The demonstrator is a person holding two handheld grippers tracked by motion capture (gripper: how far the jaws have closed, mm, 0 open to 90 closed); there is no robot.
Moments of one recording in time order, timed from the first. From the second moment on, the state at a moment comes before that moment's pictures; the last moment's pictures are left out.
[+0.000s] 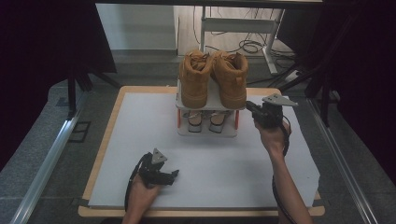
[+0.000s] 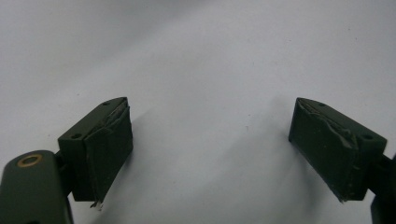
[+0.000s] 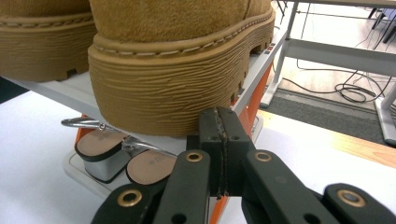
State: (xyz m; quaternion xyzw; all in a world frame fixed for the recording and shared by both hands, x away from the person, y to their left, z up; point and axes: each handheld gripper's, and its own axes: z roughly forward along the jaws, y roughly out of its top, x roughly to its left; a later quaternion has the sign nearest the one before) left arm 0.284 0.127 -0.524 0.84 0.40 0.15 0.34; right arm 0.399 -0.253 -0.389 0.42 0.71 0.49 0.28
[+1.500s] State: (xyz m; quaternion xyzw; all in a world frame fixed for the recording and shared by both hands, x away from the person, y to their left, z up) left arm 0.284 0.127 -0.524 0.84 0.40 0.15 0.34; right arm 0.403 -0.229 -0.383 0.39 0.73 0.49 0.27
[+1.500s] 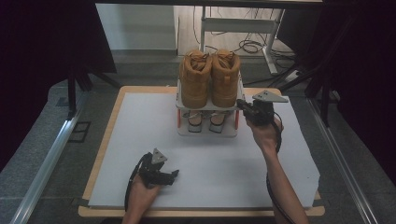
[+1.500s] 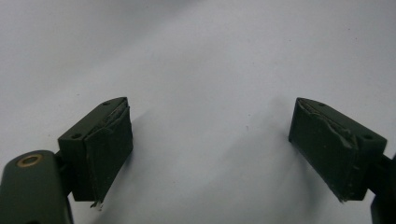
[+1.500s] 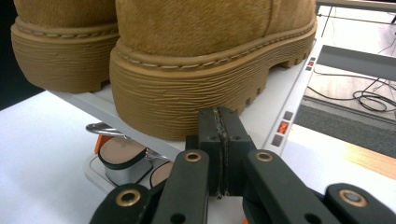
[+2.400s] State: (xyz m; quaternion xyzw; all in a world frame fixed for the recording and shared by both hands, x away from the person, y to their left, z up) left arm 0.284 0.127 -0.524 0.84 0.40 0.15 0.34; right arm 0.386 -0.250 -0.378 0.39 0.73 0.49 0.28
